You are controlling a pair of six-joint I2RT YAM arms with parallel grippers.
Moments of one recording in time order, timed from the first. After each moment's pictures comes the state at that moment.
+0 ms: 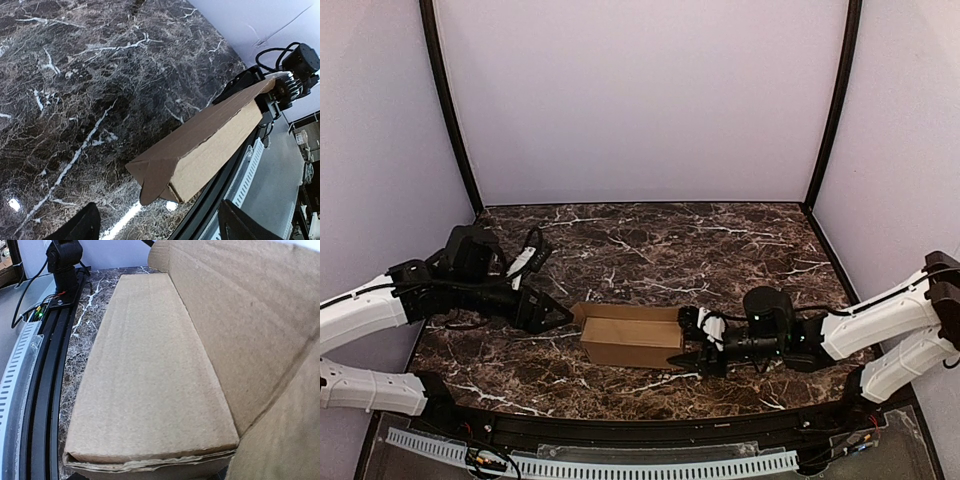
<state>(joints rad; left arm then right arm) -0.71 0.94 0.73 -0.49 0.40 -0.34 1.06 1.36 0.42 0.51 -0.27 -0.20</state>
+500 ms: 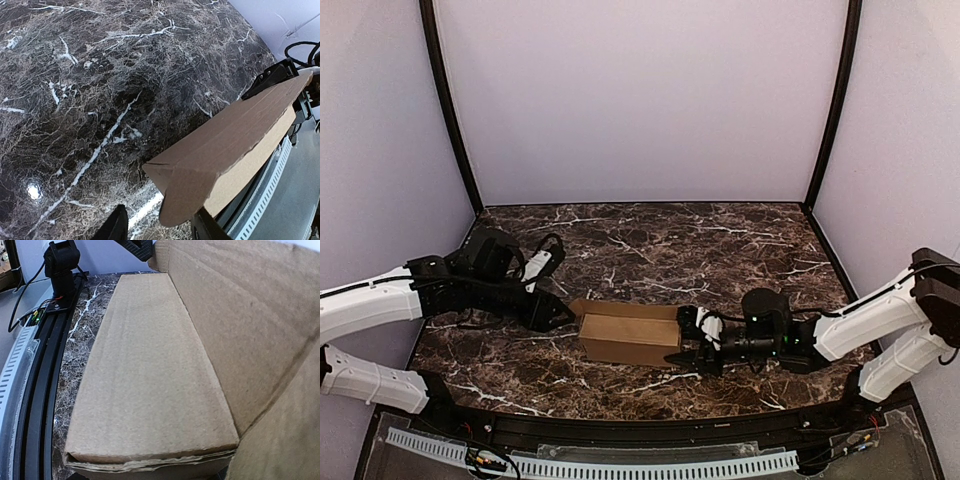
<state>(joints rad) -0.77 1.07 0.77 -0.50 0.24 -0.31 1.05 1.43 0.40 0.65 -0.28 -0.19</state>
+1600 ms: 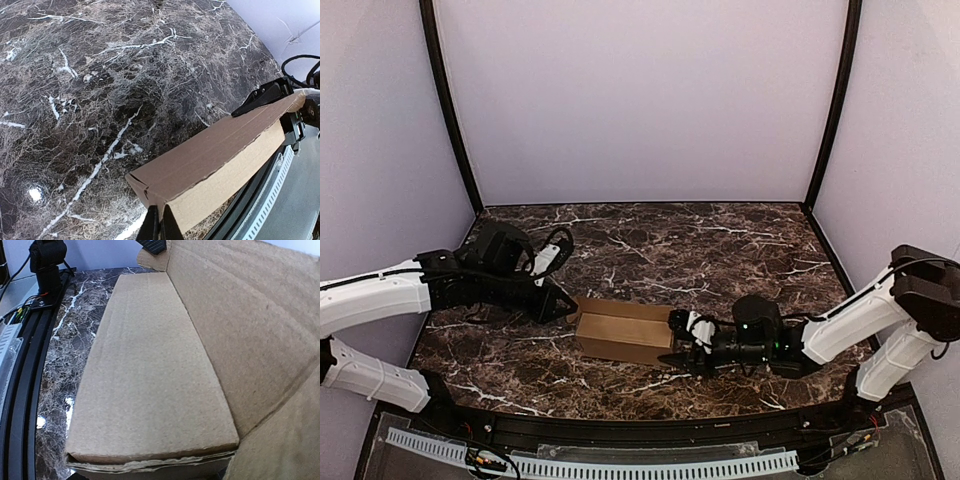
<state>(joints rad) -0.79 1.14 0.81 -0.46 0.22 -0.31 1.08 1.54 0.41 0.74 -0.19 -0.19</state>
